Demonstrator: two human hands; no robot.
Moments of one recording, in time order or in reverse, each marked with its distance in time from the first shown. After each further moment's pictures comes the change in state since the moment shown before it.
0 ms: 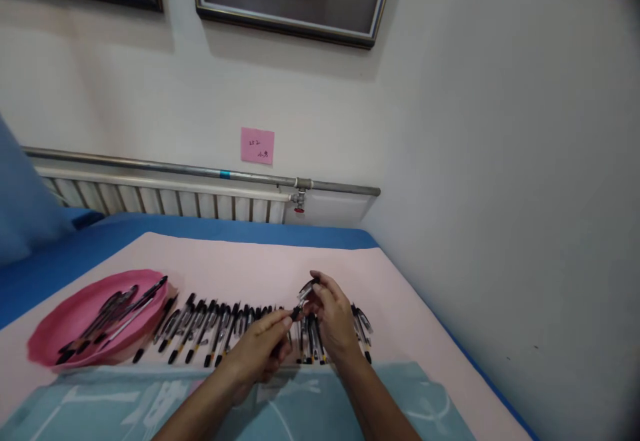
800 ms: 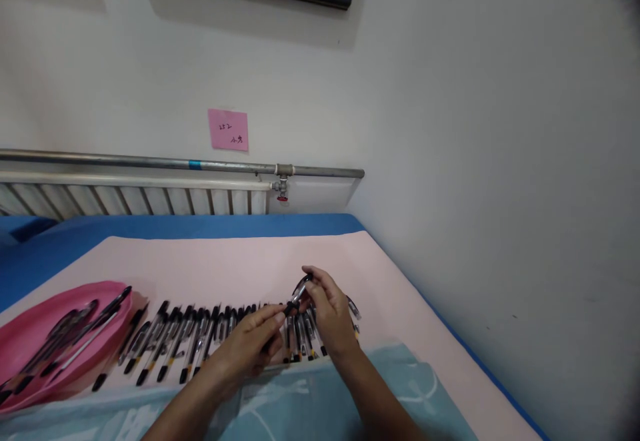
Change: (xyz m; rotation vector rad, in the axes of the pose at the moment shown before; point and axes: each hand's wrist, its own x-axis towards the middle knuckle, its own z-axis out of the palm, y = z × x) left_hand 0.027 0.004 0.005 0.078 -0.039 -0.031; right_hand -0.001 -0.010 -0.024 -0.284 -0.004 -0.112
